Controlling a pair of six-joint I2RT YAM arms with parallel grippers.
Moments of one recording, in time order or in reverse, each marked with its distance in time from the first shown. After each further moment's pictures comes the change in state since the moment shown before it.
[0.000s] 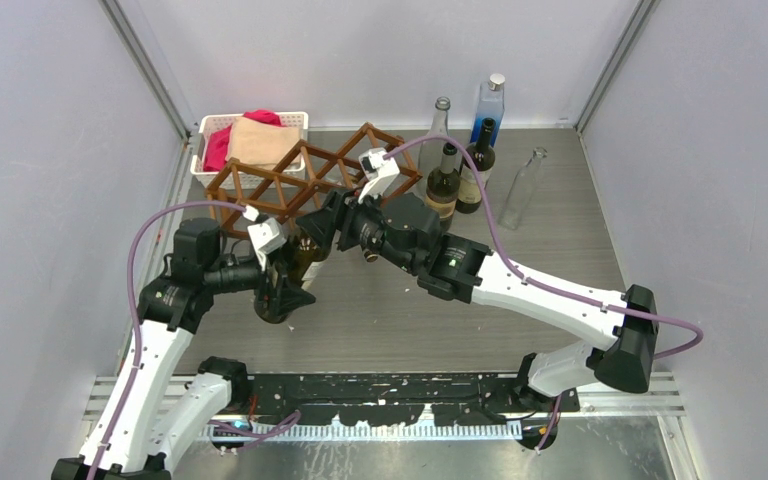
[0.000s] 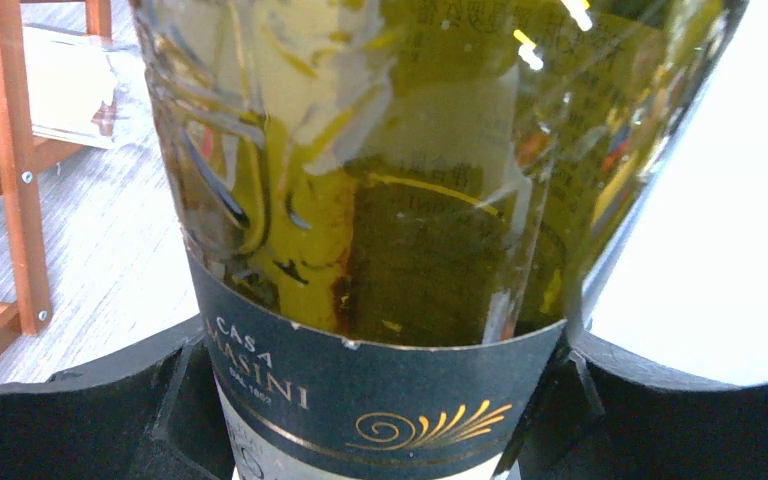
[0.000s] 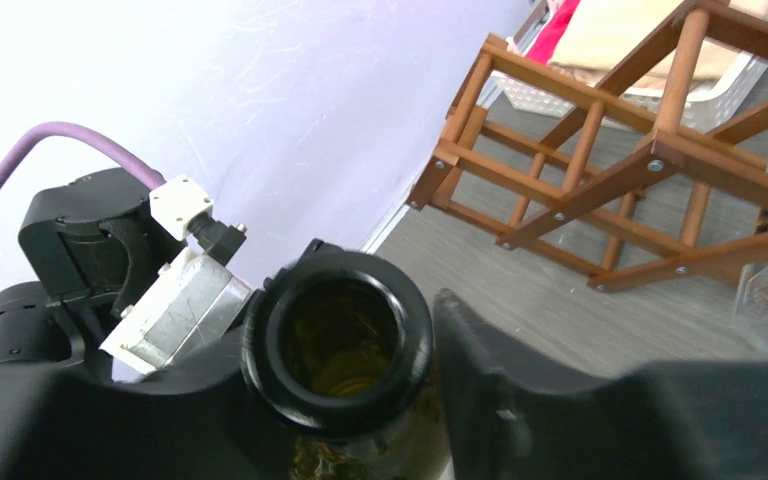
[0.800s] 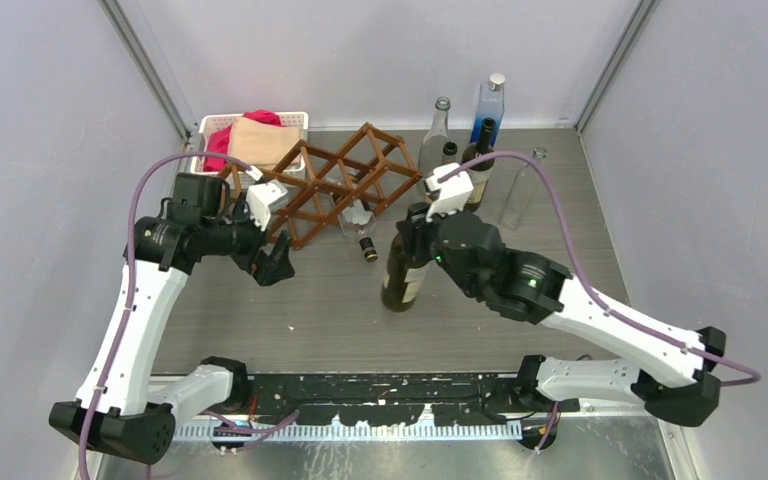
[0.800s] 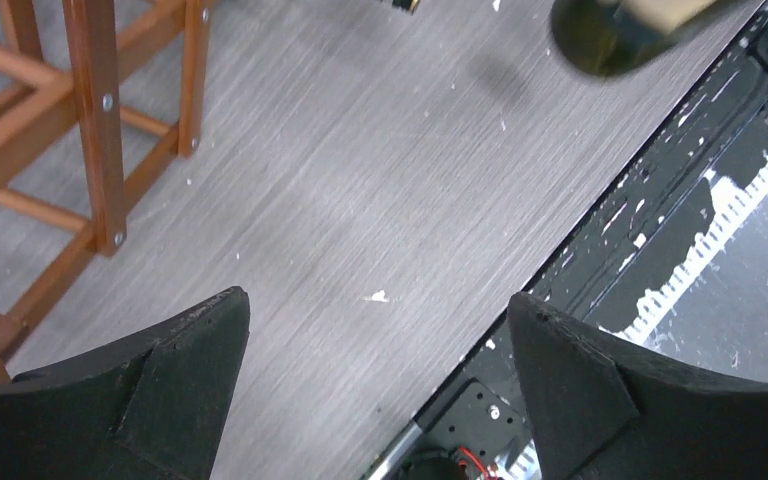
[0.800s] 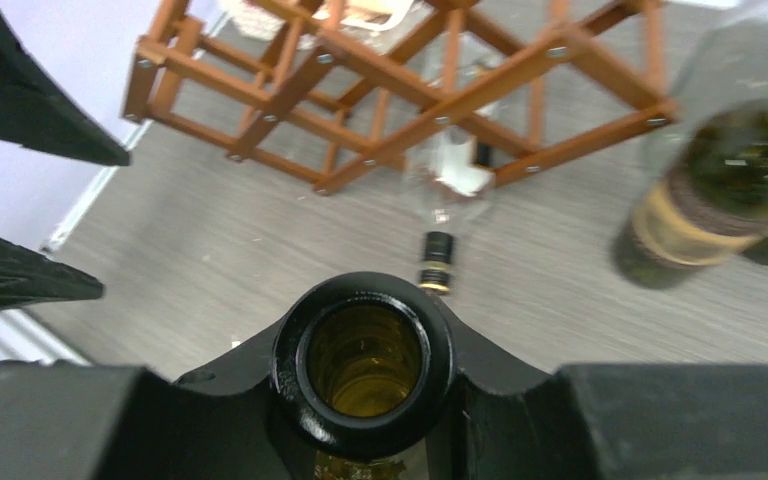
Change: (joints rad) left arm 0.003 0.315 0.435 -0.393 -0.360 0.116; right arm -0.007 -0.279 -0.080 -0.480 0.342 -0.247
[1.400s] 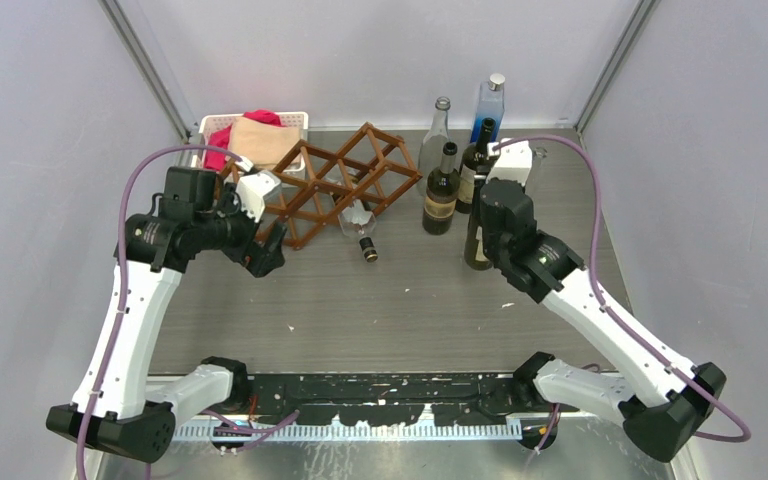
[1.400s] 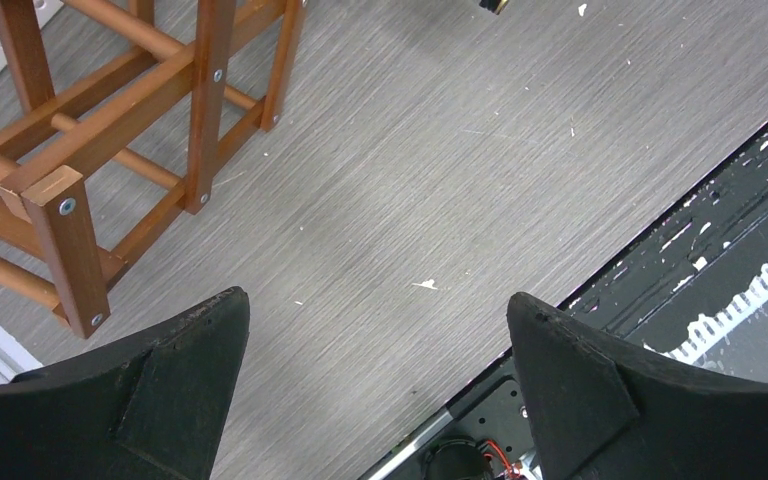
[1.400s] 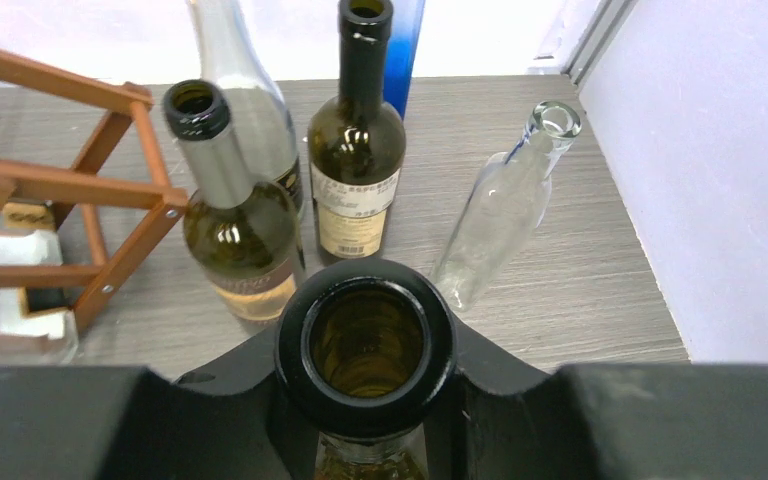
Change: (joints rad) left arm 0.001 0.018 0.083 -0.051 -0.172 -0.029; right arm -0.415 -0.096 -0.142 0.084 0.232 -0.234
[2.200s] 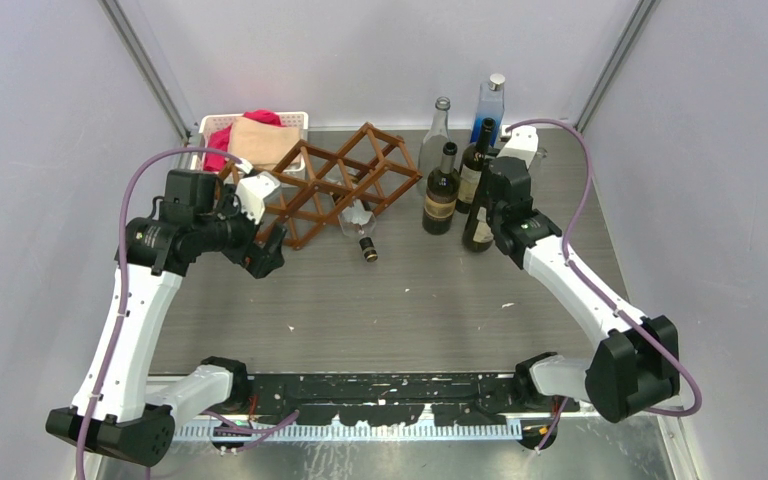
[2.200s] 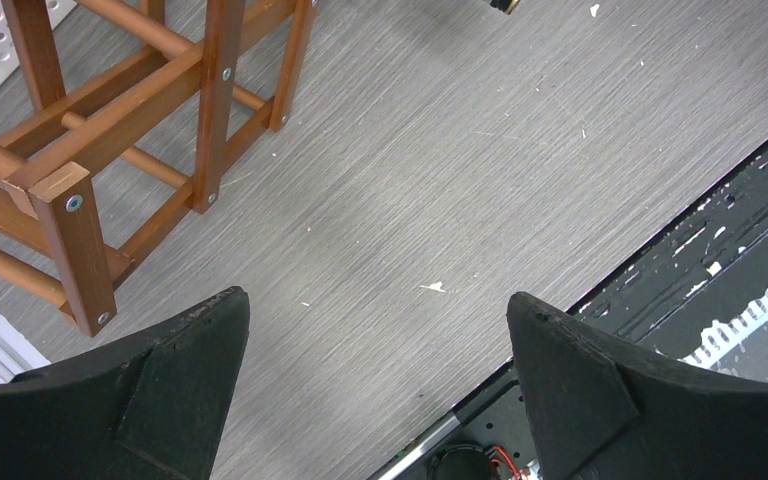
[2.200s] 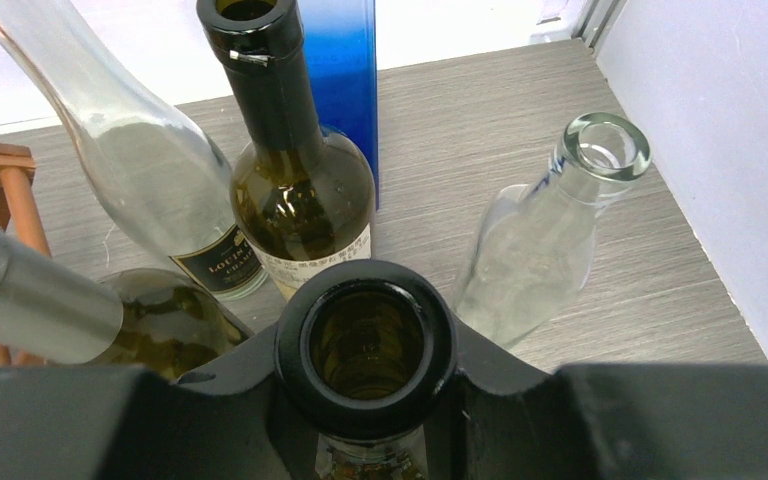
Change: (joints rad) left arm 0.000 -0.021 -0.028 0.031 -0.018 0.002; right arm -0.326 0.255 -0.102 0.366 -0.229 0.027
